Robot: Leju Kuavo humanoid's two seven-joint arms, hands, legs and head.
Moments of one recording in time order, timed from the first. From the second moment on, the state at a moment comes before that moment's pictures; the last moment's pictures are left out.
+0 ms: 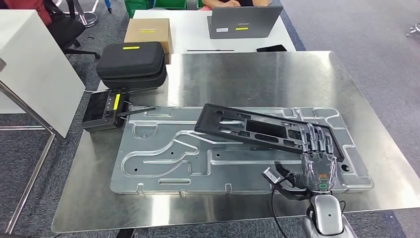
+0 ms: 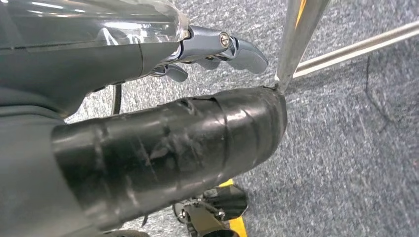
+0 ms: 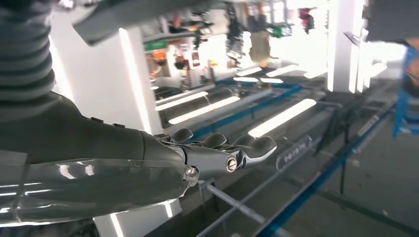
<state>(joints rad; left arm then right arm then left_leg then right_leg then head) -0.12 -0.23 0.92 -0.20 -1.25 0.21 -0.37 -0.06 -0.21 0.16 -1.23 1.54 -0.70 -0.01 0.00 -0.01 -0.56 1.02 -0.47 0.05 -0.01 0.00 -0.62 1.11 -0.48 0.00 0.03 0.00</state>
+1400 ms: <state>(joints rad) -0.08 -0.23 0.97 -0.20 -1.18 0.33 -0.37 0.24 0.19 -0.19 -2.16 0.47 -0.70 -0.70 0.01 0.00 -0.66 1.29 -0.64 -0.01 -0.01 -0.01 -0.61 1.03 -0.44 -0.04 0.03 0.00</state>
